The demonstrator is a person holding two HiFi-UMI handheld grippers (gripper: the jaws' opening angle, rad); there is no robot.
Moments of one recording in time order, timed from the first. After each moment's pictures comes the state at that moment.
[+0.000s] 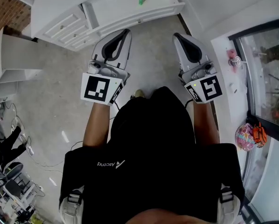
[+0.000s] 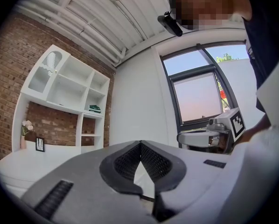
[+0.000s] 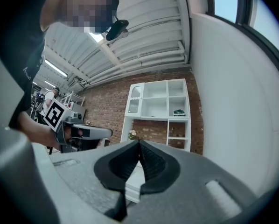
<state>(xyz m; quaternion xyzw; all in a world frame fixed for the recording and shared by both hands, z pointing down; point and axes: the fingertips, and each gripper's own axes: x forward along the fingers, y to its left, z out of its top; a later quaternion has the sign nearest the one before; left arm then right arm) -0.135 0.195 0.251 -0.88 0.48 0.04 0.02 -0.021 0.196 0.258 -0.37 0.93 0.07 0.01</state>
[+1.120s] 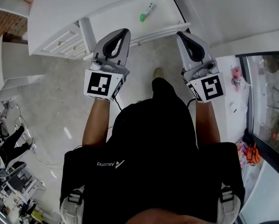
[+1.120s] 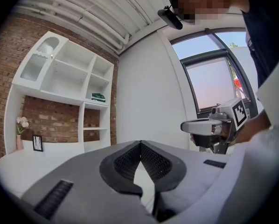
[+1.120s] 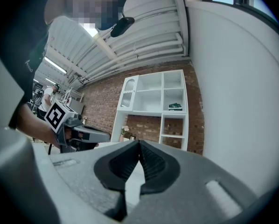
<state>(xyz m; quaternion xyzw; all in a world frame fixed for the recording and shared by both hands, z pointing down) -0.126 -0.006 0.297 -0.86 0.51 -0.01 0.00 -0.001 -0.003 0.282 -0.36 0.93 0.08 0.00</state>
